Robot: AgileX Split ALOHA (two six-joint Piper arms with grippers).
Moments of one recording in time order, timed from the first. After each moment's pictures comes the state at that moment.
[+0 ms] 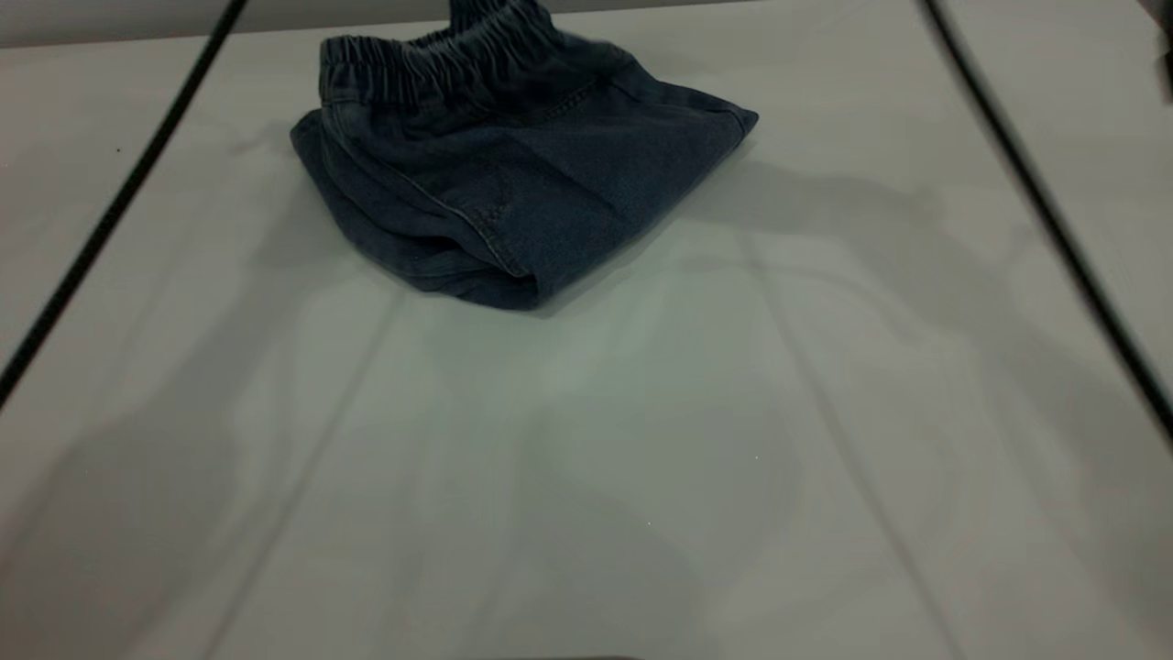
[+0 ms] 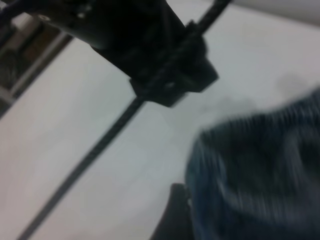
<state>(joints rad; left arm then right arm) -0.29 2.38 -2.27 0.20 1.15 0.06 0.31 2.22 -1.75 1.24 0.75 -0.97</state>
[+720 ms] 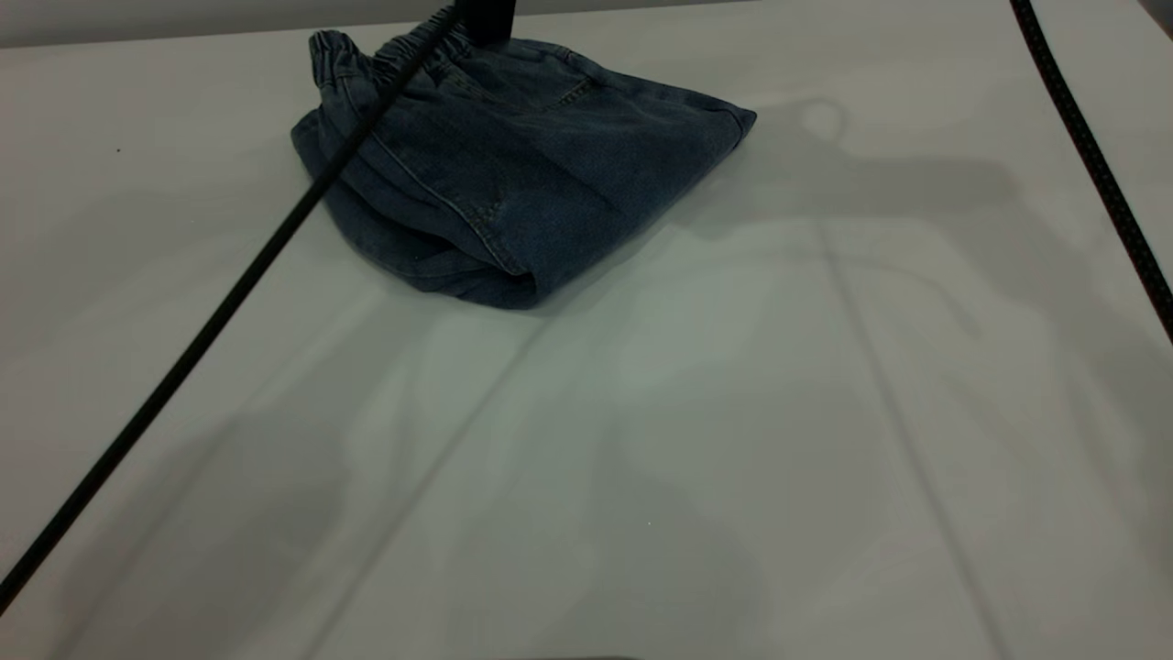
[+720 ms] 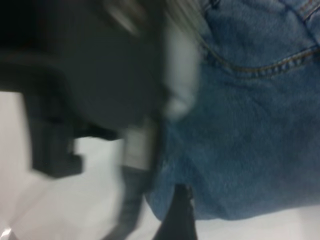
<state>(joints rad) -0.48 2.49 -2.29 0.13 1.17 0.74 0.21 2.21 -1.75 0.88 0.93 -0.64</state>
